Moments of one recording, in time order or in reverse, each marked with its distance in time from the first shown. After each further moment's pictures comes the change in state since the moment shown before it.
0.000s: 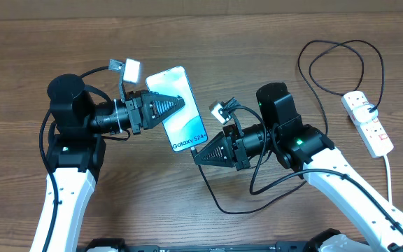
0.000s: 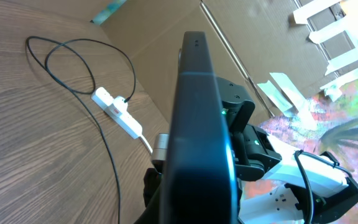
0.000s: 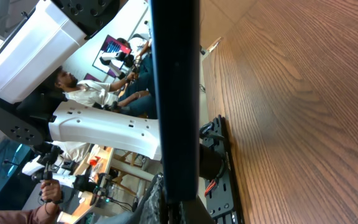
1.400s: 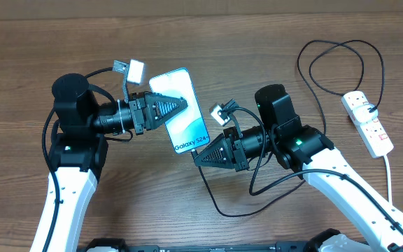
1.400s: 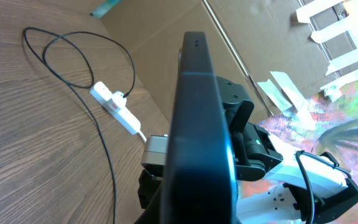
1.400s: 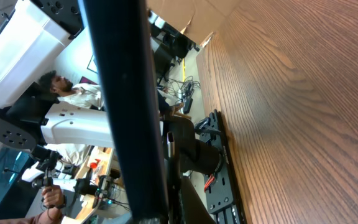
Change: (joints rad) left arm -0.020 0.004 0.003 -0.030 -0.010 0.005; right arm 0.006 0.000 0.000 -0.055 0.030 -0.004
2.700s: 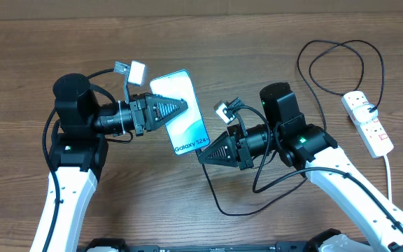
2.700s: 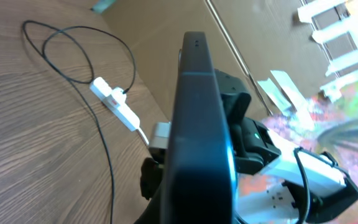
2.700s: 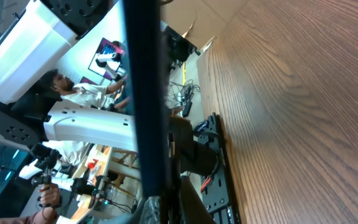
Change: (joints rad) left arm 0.000 0.004 0.000 -0.031 0.000 0.006; right arm -0.034 0.000 0.000 -0.025 -0.032 -0.052
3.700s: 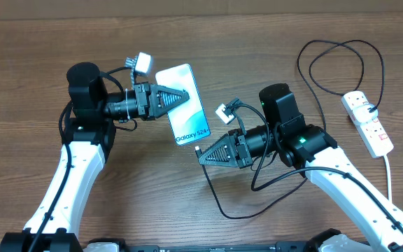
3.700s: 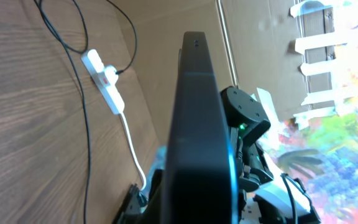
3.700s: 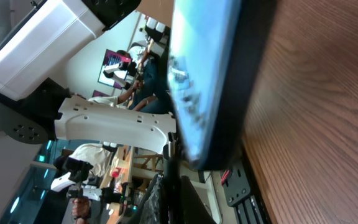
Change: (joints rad) left arm 0.000 0.204 0.000 0.195 0.080 -0.276; right arm 0.001 0.000 0.000 -0.024 0.003 0.147
